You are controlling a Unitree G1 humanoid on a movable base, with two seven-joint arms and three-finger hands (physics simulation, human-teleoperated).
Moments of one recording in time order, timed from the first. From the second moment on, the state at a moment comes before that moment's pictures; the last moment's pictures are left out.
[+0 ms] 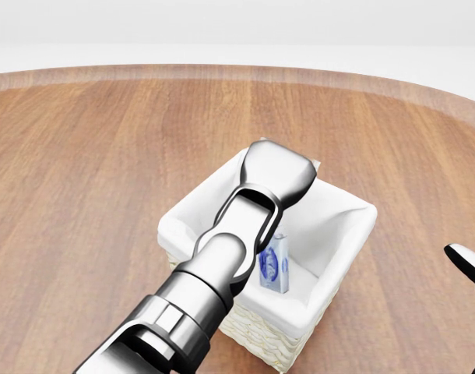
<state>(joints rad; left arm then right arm) -1.04 -0.25 -0.22 1.02 1.60 0.09 -0.03 0.05 -0.05 -0.42 -0.29 0.07 -0.09 -0.52</state>
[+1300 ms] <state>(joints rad) -0.84 -0.15 -0.15 0.15 1.76 0.09 -0.41 0.05 -0.05 -0.42 -0.28 0.07 -0.09 -0.52</state>
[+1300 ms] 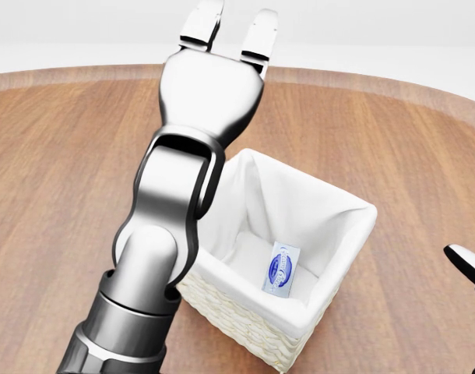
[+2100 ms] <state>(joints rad) -0.74 0.04 -0.03 -0.26 1.59 0.09 -0.50 0.05 -0.05 -0.42 -0.28 0.06 -0.09 -0.52</state>
